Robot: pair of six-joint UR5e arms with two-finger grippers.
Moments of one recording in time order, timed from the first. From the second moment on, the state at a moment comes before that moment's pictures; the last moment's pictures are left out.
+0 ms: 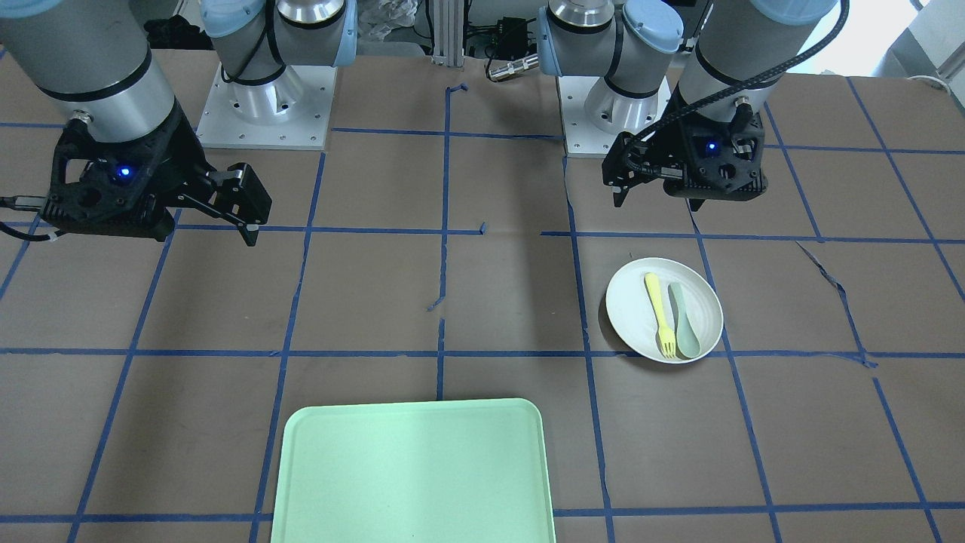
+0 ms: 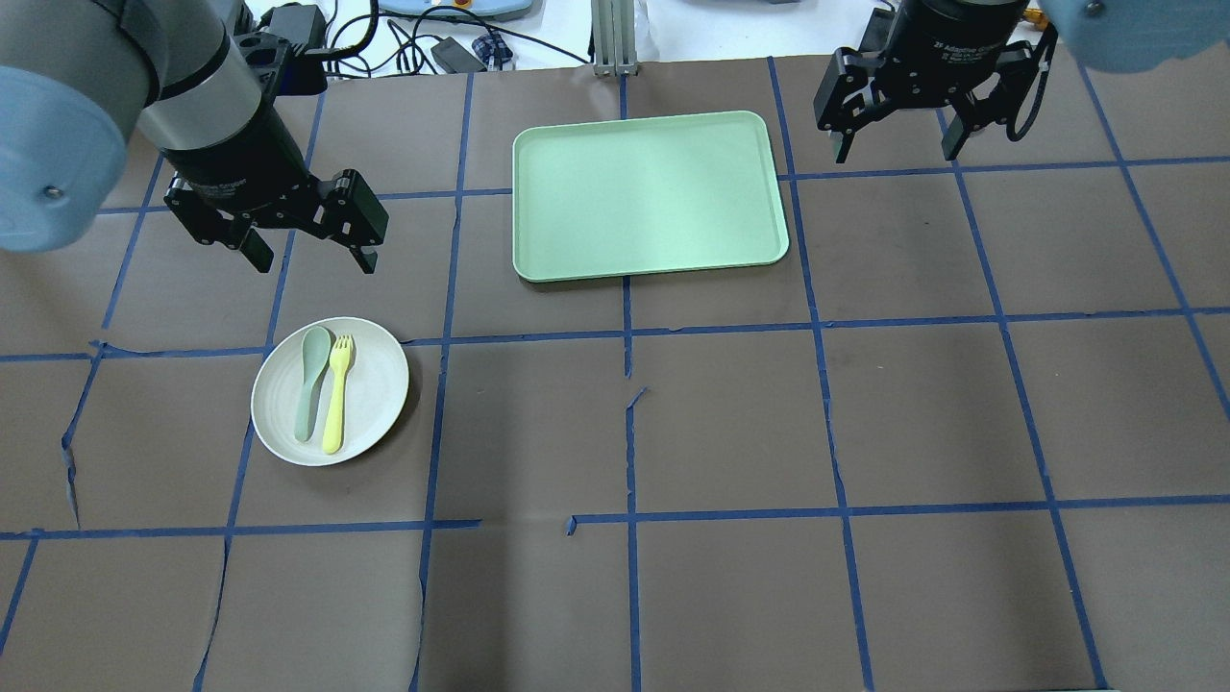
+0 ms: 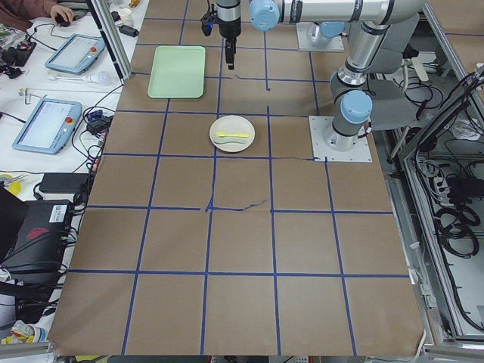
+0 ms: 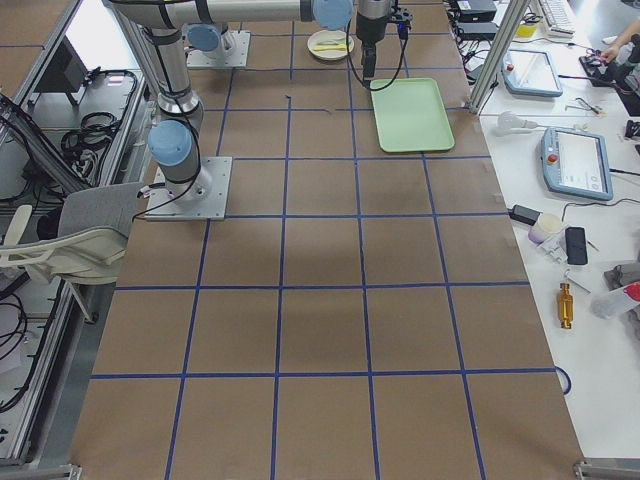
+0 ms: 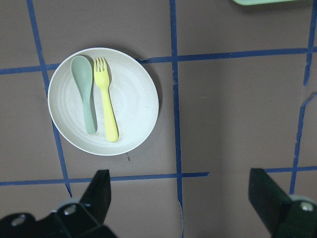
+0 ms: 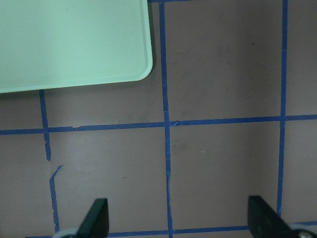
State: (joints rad) left arm -1.55 -1.57 -1.61 -1.58 1.59 0.06; right arm 1.58 -1.44 1.41 -1.56 -1.59 0.05
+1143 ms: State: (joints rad) left arm -1.55 -1.56 -1.65 -1.56 1.59 0.04; right arm 1.58 -1.42 1.41 -1.60 -1.59 0.04
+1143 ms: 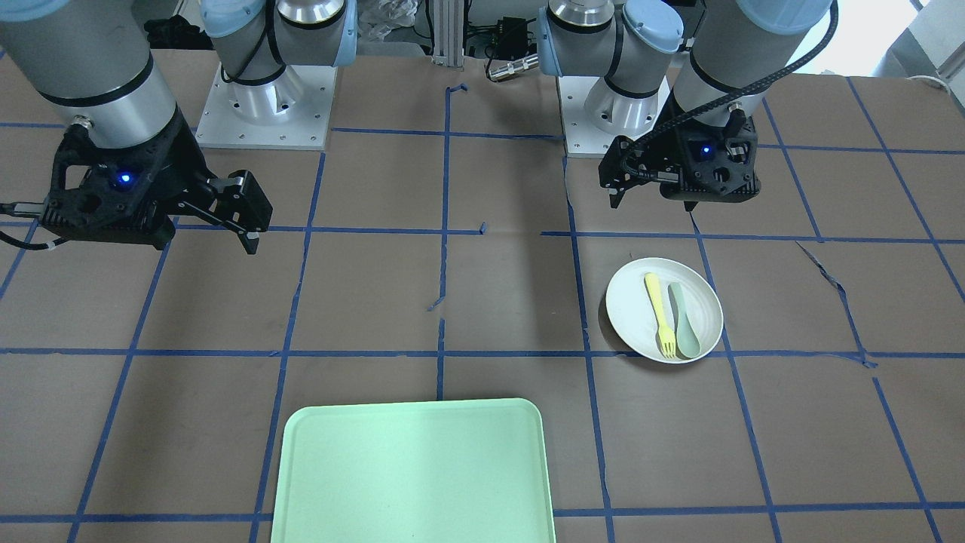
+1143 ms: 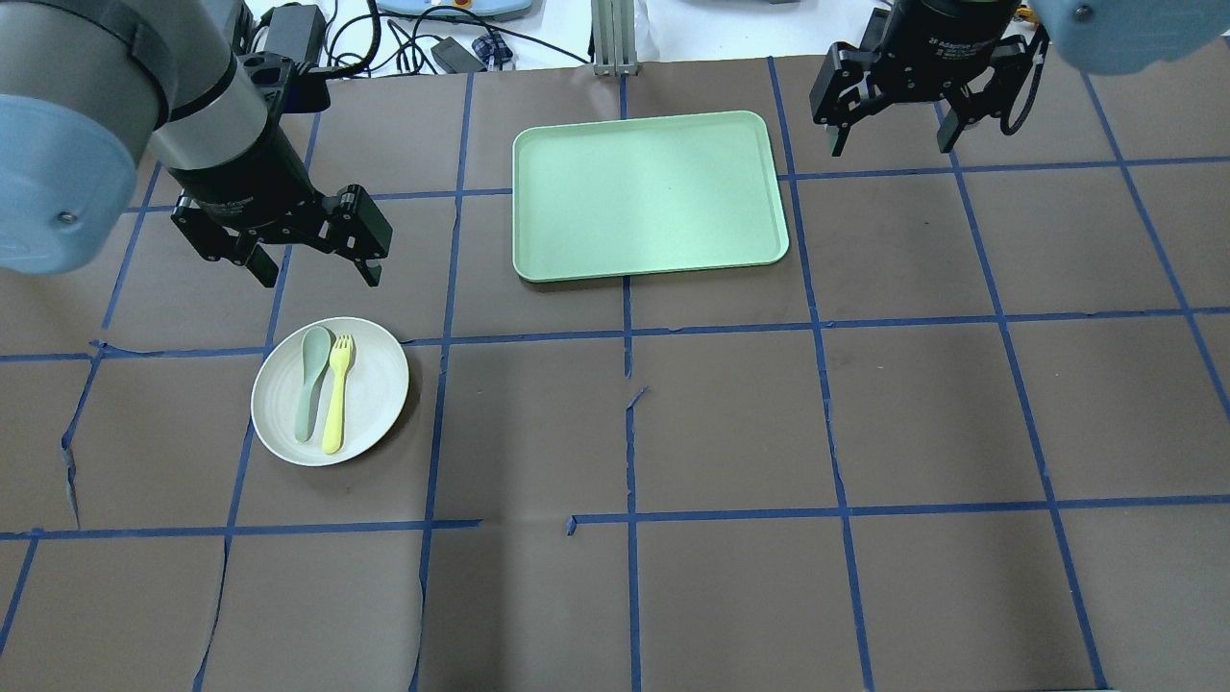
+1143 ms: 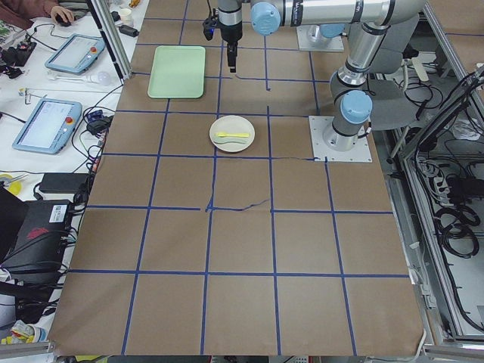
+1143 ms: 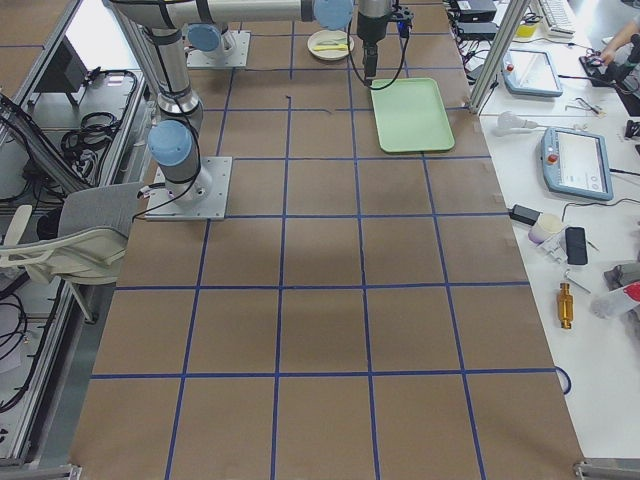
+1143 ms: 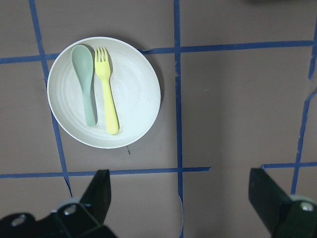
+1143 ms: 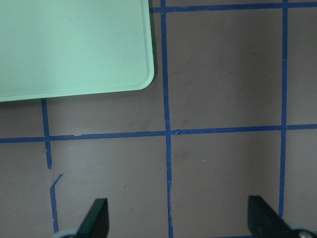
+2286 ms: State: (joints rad) left arm -1.50 -1.56 -1.63 -1.56 1.59 0.05; right arm 1.58 -1.42 1.42 -1.63 -1.58 0.05
